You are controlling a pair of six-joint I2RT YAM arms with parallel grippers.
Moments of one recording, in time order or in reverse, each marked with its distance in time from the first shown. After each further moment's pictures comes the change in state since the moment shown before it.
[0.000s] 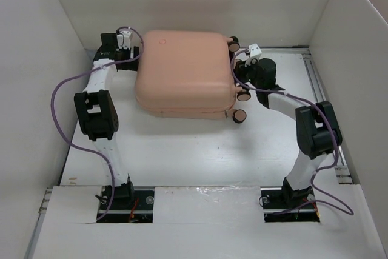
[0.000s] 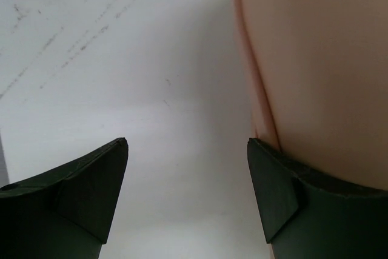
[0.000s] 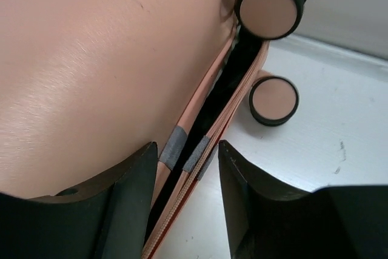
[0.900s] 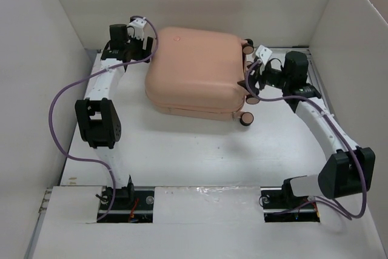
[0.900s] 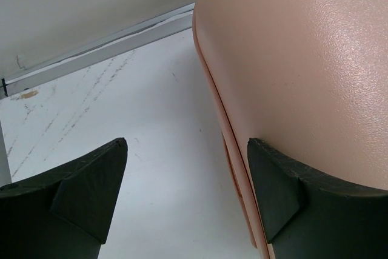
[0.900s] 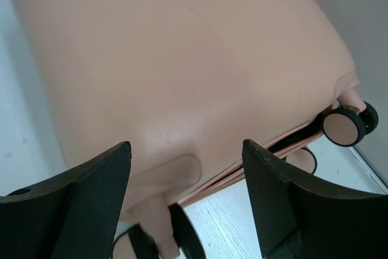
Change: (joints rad) left arm -0.111 -0.153 -0.059 0.127 0.060 0.061; right arm -0.087 -0.431 0.008 -0.466 -0.449 -0.405
